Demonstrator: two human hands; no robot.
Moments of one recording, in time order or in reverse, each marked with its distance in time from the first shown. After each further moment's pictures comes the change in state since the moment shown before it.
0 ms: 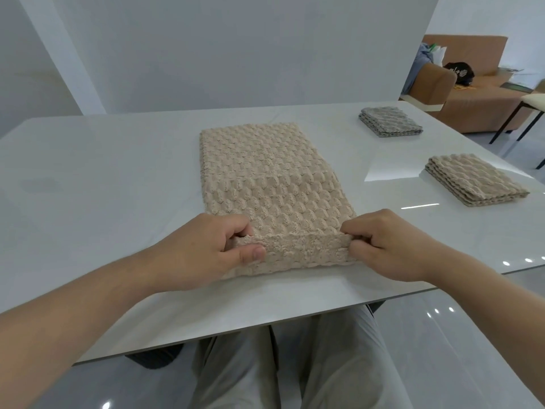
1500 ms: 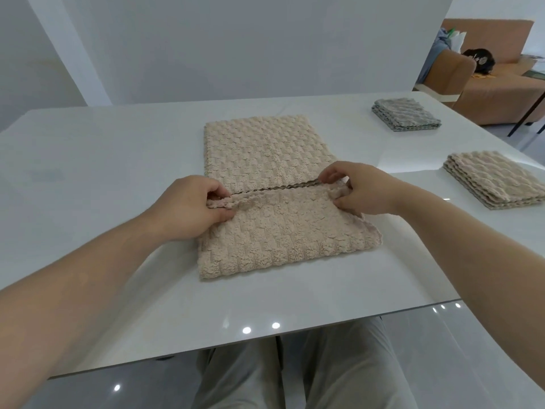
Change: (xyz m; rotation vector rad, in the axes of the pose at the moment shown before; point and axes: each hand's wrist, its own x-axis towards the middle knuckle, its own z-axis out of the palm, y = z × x) left_hand 0.057 -0.055 -0.030 0.161 0.212 -0.271; right_hand 0.101 0.055 -0.004 0.122 -0.097 0.372
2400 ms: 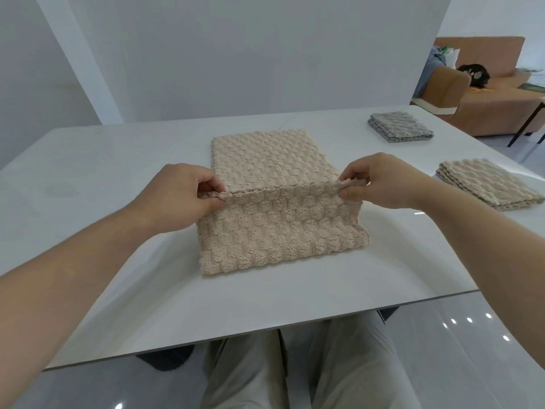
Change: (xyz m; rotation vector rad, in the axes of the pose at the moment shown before) left_hand -0.024 0.015 -0.042 -0.011 0.109 0.064; right_hand -0.033 -0.011 -0.037 -0.093 0.114 -0.055
